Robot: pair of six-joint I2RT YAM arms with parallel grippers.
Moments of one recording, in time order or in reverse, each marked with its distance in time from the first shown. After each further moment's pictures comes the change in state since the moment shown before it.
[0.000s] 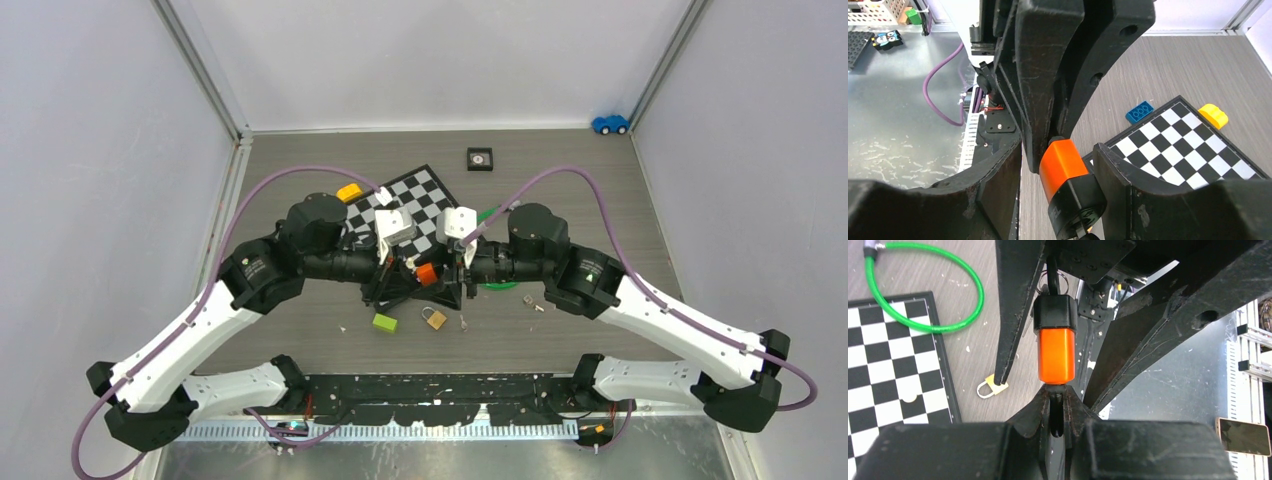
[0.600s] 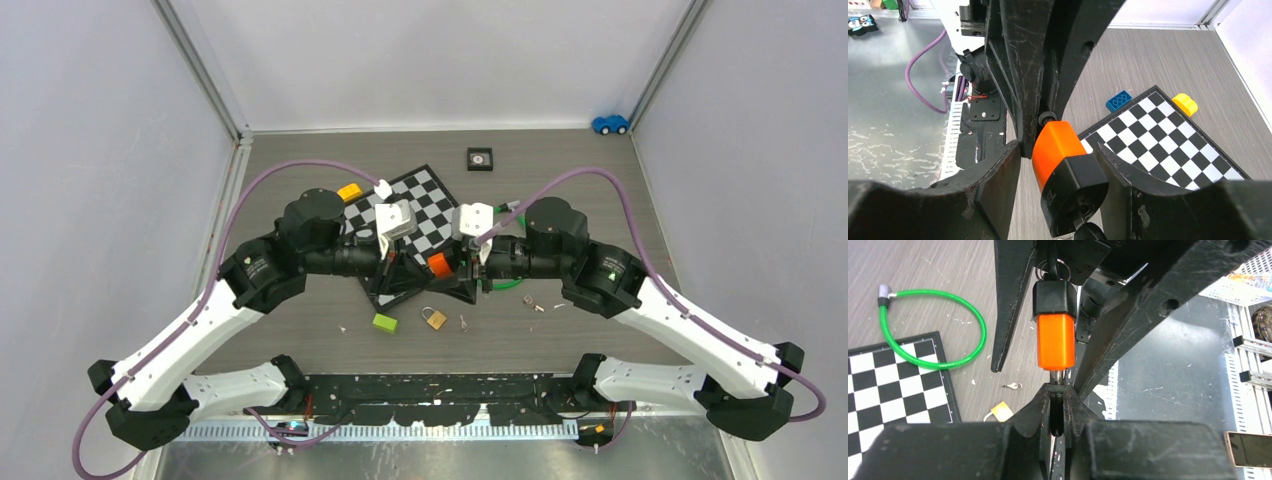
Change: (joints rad) left arm -0.005 0.006 0.000 0.127 0.036 0.000; right arm -0.037 -0.048 0.059 -0.135 0.025 -0.093
